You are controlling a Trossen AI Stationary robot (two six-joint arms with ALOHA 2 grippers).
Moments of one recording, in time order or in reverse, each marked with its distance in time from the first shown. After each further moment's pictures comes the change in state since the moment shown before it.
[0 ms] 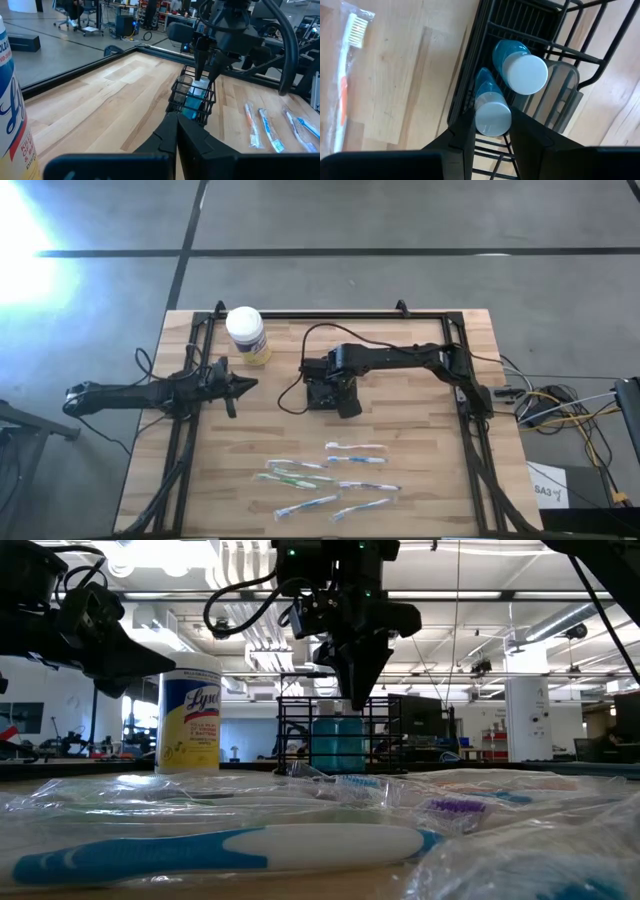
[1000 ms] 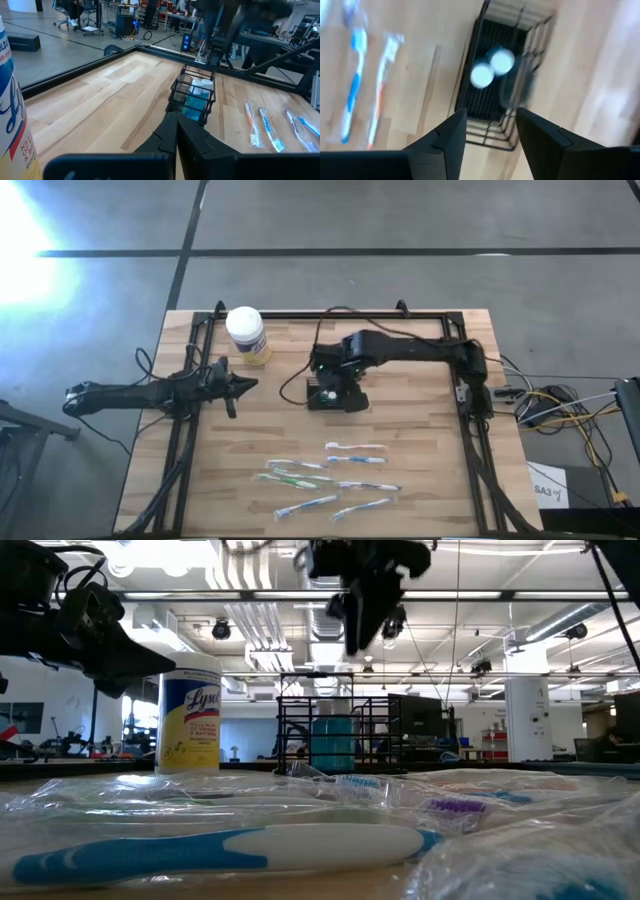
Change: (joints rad) left arm 0.000 0.003 0.000 -0.004 0.000 0.001; right arm 0.000 -0.159 0.062 -0.063 -0.020 0.044
